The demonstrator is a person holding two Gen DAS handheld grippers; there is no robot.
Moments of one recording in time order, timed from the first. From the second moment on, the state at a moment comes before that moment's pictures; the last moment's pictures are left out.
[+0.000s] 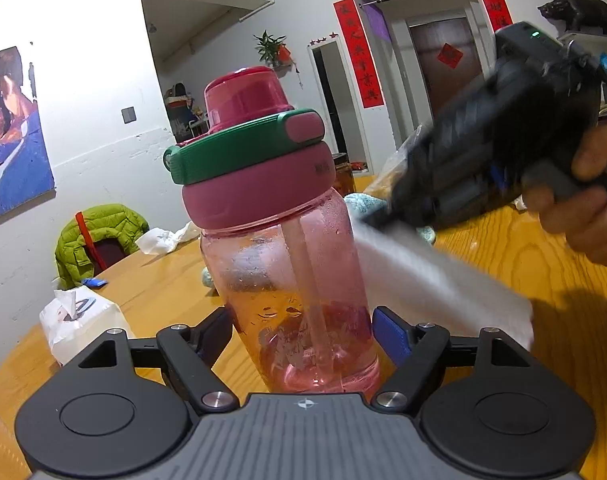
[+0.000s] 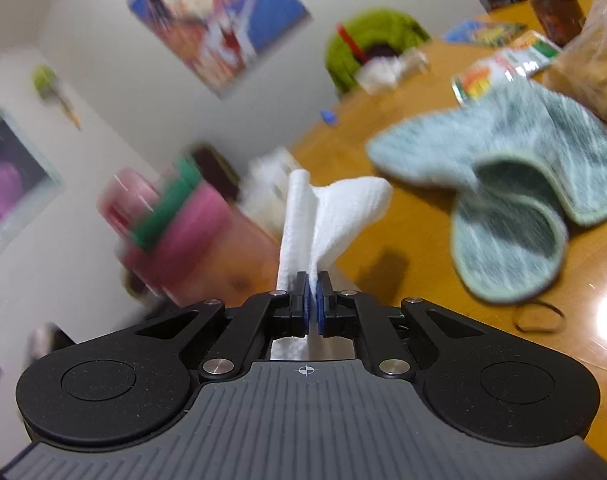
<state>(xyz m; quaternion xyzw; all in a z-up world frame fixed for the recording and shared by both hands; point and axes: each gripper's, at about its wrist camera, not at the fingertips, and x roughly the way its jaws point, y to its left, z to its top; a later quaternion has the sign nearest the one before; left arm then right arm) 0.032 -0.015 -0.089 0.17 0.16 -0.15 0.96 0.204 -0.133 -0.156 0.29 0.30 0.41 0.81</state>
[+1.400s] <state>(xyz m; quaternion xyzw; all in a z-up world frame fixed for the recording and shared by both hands) 0.025 -0.025 -0.090 0.18 0.16 -0.14 0.96 0.226 -0.137 -0.180 0.29 0.36 0.32 0.83</state>
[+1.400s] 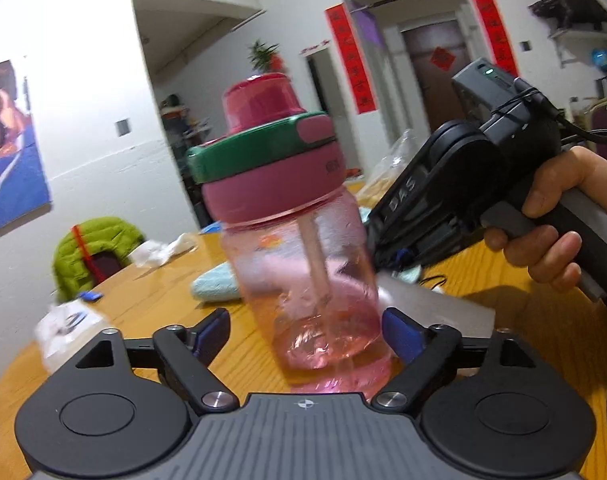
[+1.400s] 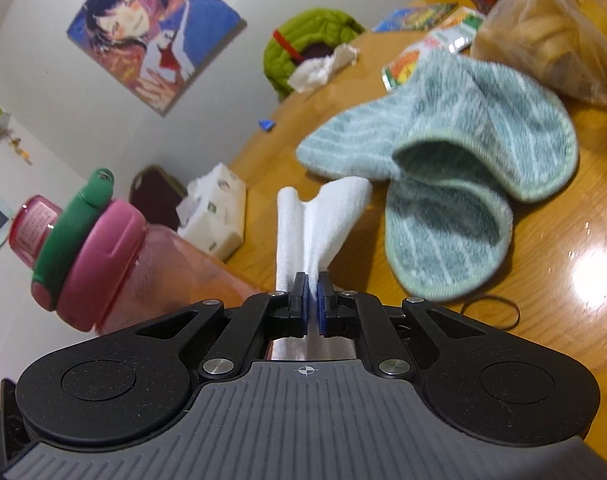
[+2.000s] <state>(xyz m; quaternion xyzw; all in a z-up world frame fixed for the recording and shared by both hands) 0.021 -0.030 -0.092 0.19 0.16 -0.17 0.95 0.232 -0.131 -0.184 0.34 0.36 0.35 0.80</state>
